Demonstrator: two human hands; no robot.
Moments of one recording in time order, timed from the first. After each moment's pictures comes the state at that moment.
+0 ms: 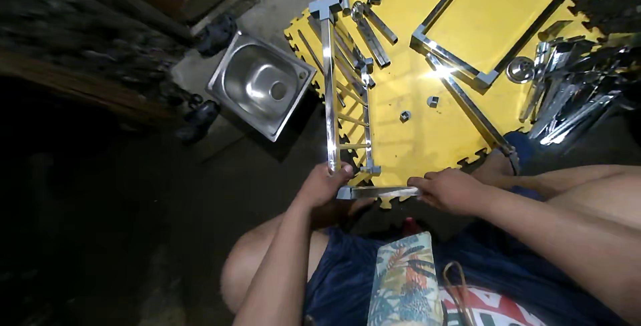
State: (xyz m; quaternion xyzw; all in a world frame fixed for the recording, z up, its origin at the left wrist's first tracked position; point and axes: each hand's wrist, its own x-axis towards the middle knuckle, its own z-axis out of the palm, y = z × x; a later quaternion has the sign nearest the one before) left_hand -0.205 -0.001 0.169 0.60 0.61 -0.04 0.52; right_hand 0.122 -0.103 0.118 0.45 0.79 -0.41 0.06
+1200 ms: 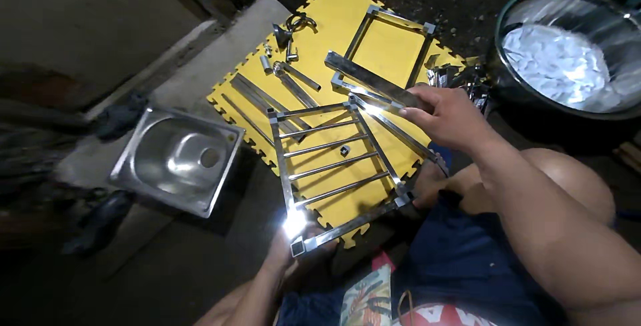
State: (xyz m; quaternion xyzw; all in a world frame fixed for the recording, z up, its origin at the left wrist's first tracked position) left_hand -0.178 -0.031 0.099 0.41 0.54 0.15 0.72; right_hand 0.281 -0.059 0.246 0.75 0.56 -0.22 -0.30
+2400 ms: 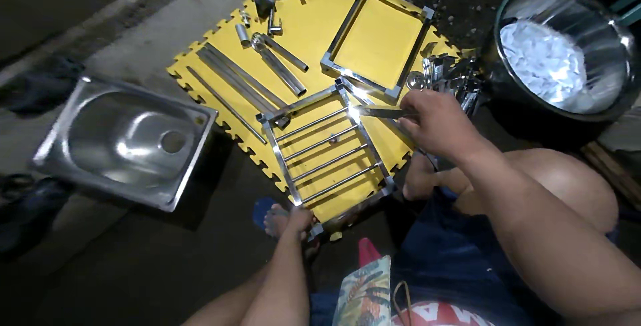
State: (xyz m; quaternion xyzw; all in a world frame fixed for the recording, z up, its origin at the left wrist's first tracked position) left_hand -0.158 -0.023 -0.056 0.42 0.74 -0.13 0.51; right_hand 0.248 -0.047 0.219 0.78 0.59 -0.17 -0.14
